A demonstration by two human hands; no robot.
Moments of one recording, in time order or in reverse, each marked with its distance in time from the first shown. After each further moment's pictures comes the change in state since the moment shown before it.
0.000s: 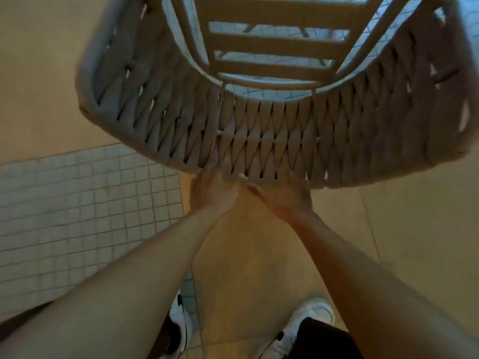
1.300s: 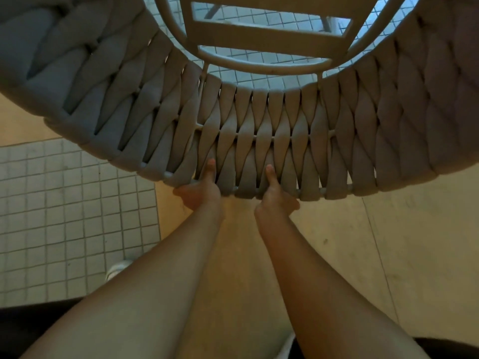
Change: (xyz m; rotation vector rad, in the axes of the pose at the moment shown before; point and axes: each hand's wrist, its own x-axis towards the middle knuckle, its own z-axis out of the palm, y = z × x) left_hand 0.045 -0.009 0.103 -1.232 0.524 -0.867; right_hand 0.038 -0.003 0.069 1.496 0.564 0.962
